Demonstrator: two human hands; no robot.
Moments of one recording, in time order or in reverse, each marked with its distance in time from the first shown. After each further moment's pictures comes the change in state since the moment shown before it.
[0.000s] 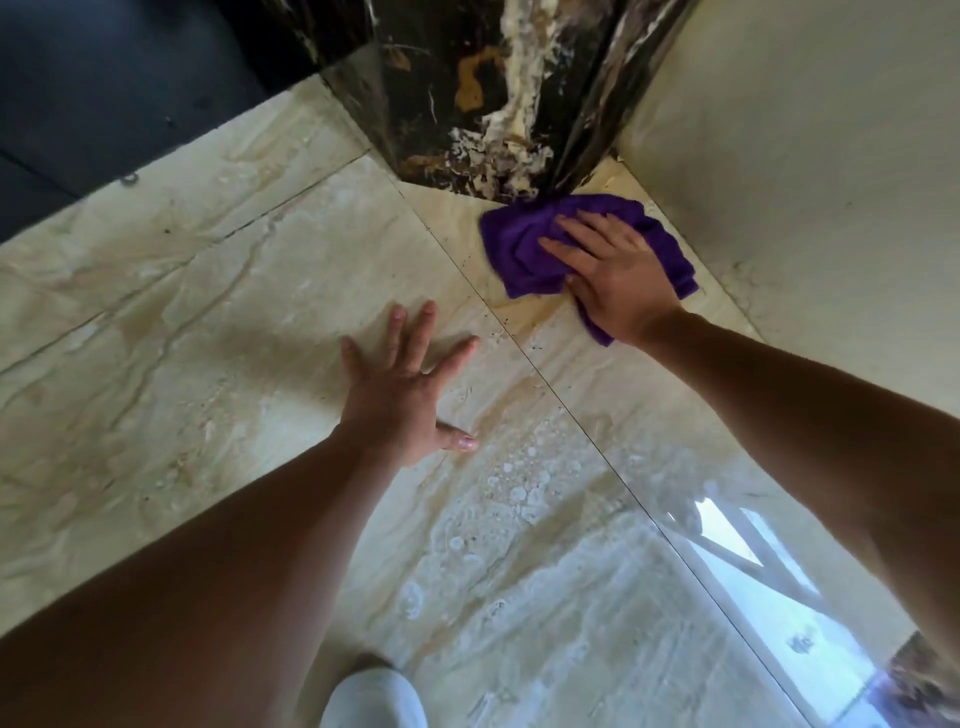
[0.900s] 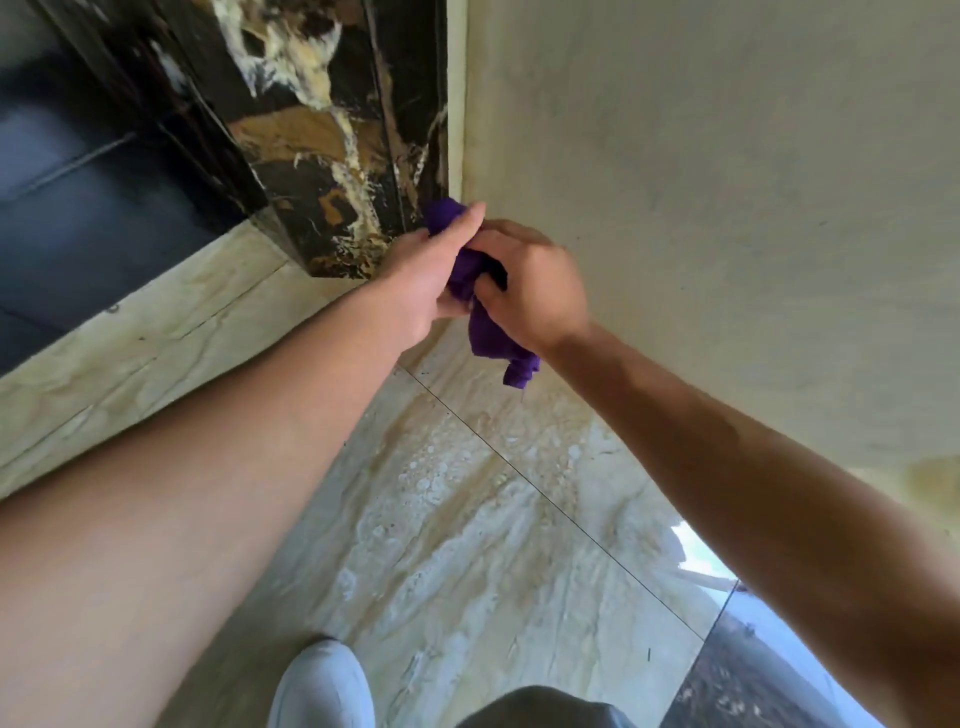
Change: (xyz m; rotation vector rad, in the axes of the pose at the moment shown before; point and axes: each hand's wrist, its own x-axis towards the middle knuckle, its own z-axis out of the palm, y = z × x) left_hand -0.005 0.177 -0.206 -1.595 0.111 -0.206; right_hand -0.107 -0.063 -0.187 0.424 0.409 0.257
